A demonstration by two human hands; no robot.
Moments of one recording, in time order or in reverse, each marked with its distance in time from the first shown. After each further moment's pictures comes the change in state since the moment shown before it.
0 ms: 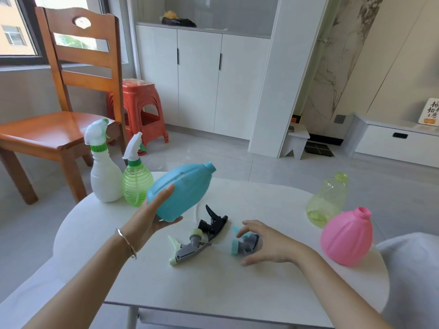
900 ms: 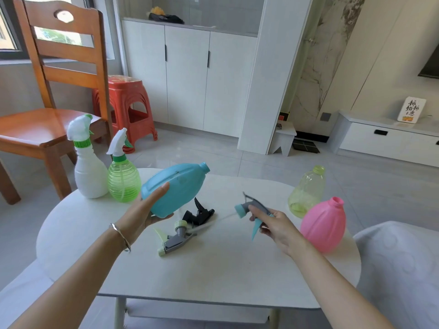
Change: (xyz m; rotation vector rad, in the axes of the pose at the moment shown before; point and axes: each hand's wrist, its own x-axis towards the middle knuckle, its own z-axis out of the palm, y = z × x) left_hand 0.007 -0.015 0.008 0.118 -0.036 0.020; right_hand -0.024 0.010 -0.017 0.896 0.486 0.189
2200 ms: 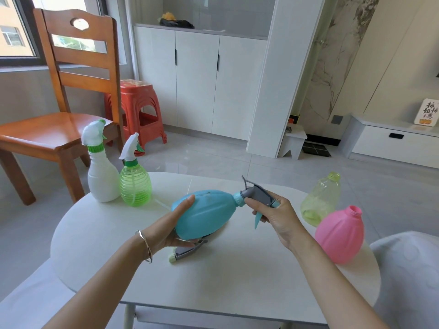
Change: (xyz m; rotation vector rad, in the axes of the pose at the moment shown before) left_hand 0.002 -0.012 0.018 0.006 -0.085 -0.361; right_hand -0.007 -0.041 0.034 0.084 -0.091 -0.267
